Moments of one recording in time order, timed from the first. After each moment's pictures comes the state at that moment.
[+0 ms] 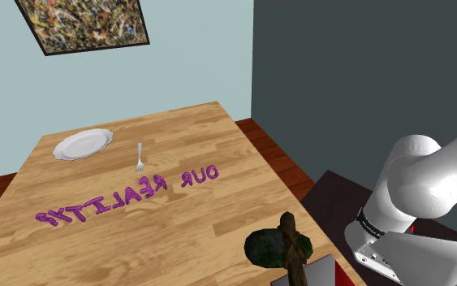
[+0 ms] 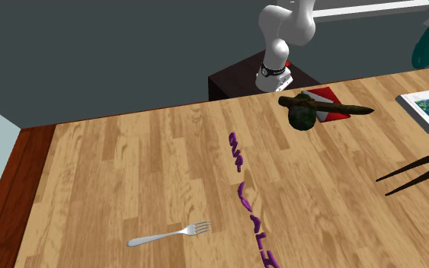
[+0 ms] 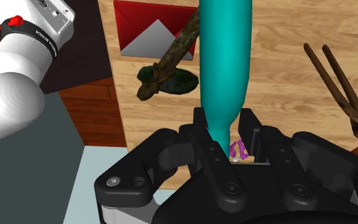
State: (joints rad) arm 0.19 -0.66 1.26 -1.55 0.10 1.29 1.72
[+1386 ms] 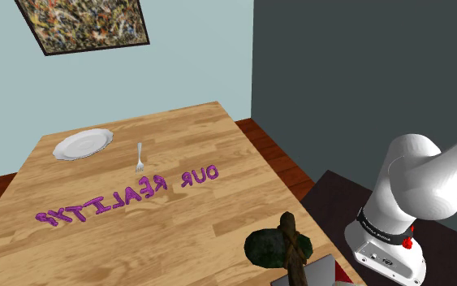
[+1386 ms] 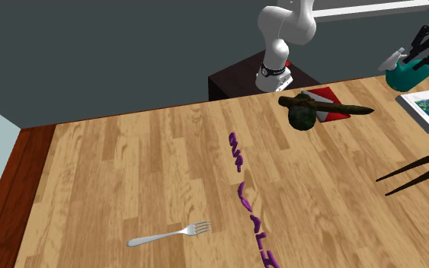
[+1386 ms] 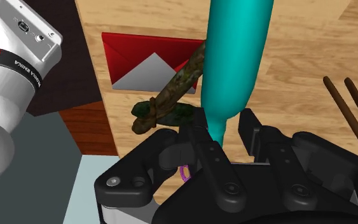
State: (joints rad) arm 0.30 -0.74 1.27 -1.89 0.18 1.54 1.77
